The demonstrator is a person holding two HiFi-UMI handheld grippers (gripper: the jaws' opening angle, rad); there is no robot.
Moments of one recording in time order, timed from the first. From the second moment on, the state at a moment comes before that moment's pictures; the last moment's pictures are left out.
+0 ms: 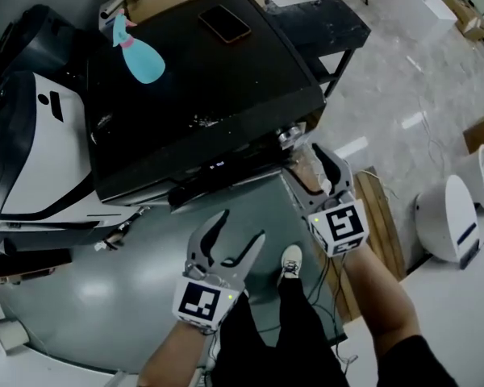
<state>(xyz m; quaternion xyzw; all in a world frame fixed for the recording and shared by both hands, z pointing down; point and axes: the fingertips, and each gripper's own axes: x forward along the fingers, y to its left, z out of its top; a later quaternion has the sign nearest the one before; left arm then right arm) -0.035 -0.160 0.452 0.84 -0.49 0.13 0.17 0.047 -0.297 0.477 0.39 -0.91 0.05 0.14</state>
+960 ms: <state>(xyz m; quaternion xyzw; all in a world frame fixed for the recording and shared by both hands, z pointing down) -0.020 -0.201 0.521 0.84 -0.49 0.15 0.20 0.035 -0.358 0.559 0.37 -0.91 0.00 0.19</state>
